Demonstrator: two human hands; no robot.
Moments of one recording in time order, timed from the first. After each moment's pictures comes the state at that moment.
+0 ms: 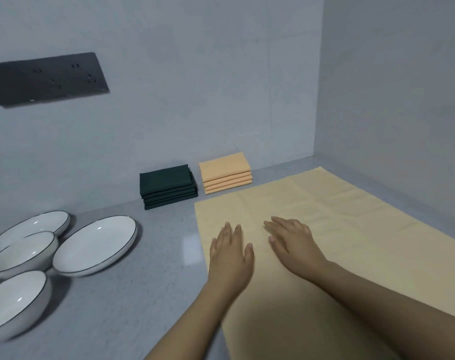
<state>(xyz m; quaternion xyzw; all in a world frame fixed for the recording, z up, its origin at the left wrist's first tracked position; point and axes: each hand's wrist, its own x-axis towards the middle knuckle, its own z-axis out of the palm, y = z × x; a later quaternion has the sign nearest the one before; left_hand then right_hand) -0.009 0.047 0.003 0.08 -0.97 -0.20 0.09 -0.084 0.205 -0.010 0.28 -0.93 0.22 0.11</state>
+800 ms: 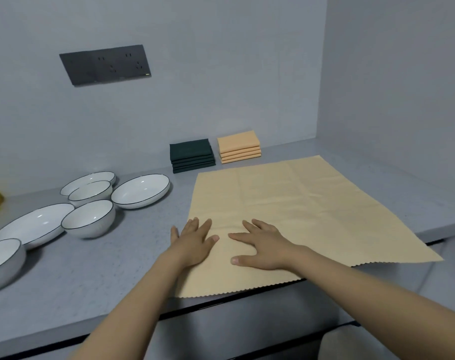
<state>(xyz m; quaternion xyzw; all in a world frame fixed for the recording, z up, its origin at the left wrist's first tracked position) 0.153 -0.014 0.009 0.13 -0.99 -0.08 -0.07 0.092 0.191 0.001 0.40 -0.89 0.16 -0.12</state>
